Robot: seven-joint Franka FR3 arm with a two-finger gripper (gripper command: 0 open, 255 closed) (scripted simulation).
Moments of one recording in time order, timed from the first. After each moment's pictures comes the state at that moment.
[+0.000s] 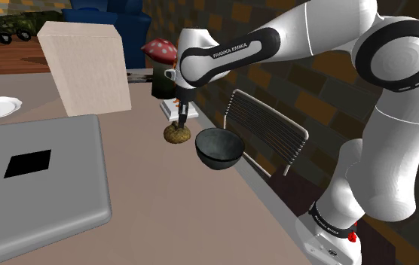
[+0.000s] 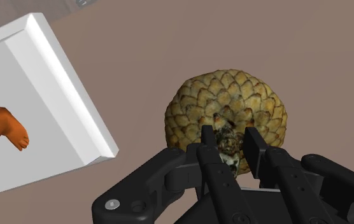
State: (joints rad) arm 0.44 0.18 -0.21 -1.92 0.11 2.16 -0.66
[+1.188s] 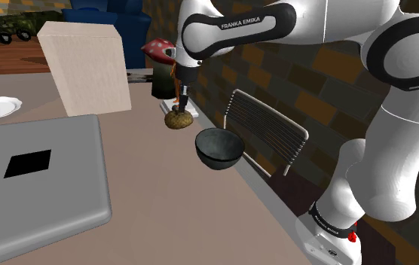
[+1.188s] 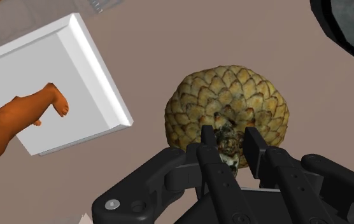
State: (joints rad) arm 0.44 0.13 -0.21 -1.79 0.09 1.99 -0.64
